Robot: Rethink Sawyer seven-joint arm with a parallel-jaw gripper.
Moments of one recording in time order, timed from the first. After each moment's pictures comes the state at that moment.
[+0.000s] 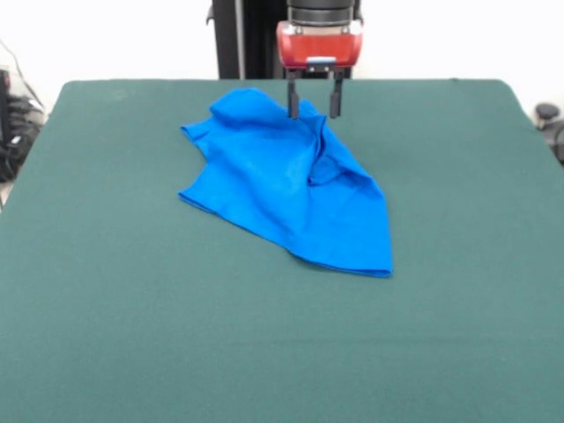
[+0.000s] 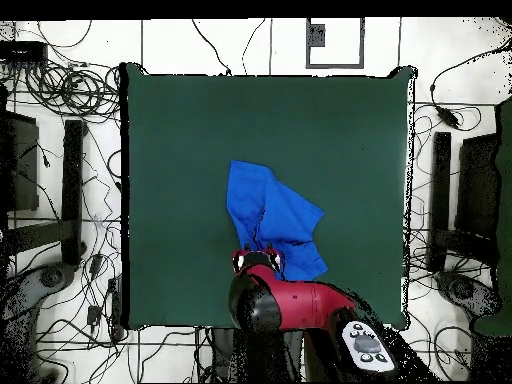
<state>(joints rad) -0.30 -0.67 0.05 2.10 -0.33 -0.10 1.74</state>
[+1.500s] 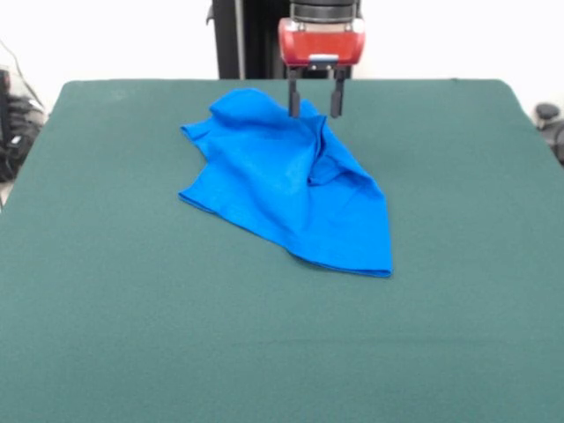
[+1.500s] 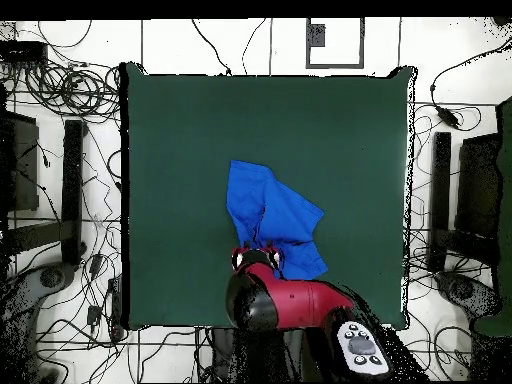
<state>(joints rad) -0.27 -0.68 0.03 2.09 -0.33 -0.10 1.74</state>
